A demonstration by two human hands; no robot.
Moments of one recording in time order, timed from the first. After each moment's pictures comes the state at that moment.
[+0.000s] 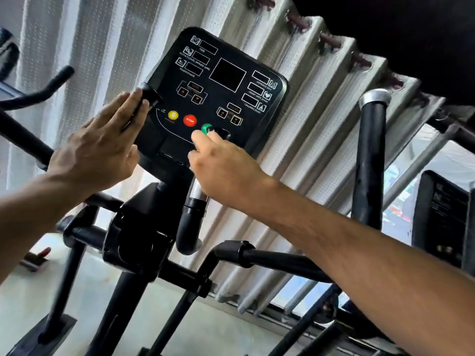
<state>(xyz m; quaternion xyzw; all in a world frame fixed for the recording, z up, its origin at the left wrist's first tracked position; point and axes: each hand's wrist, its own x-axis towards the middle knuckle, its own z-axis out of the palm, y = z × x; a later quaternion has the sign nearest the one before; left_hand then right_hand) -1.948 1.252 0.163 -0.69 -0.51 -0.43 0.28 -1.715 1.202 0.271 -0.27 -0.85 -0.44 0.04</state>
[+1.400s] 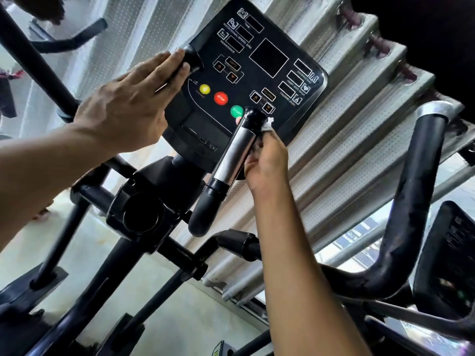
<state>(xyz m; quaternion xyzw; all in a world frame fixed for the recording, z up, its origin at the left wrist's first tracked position) -1.944 1.251 0.160 -0.67 -0.52 -0.43 0.30 -1.711 1.253 0.244 -0.40 -0.48 0.48 0.62</state>
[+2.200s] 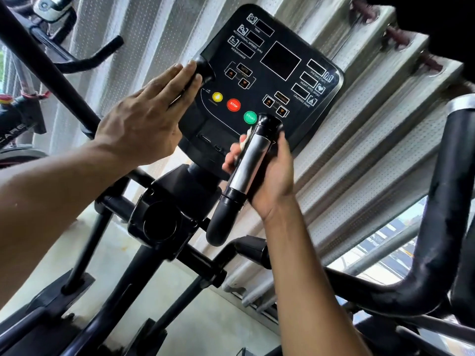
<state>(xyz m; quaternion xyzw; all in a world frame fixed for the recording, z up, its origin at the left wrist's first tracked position) -1.945 1.248 0.161 -0.67 -0.53 -0.42 0.32 -1.711 1.237 0.223 -0.28 -0.50 0.68 0.45</state>
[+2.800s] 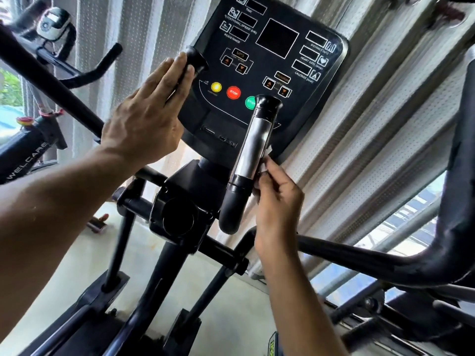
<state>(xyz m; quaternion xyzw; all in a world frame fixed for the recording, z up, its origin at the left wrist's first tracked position) -1.943 1.241 0.165 -0.68 -0.56 -0.39 0.27 -1.702 1.178 0.160 -0.46 -0.53 0.32 0.64</state>
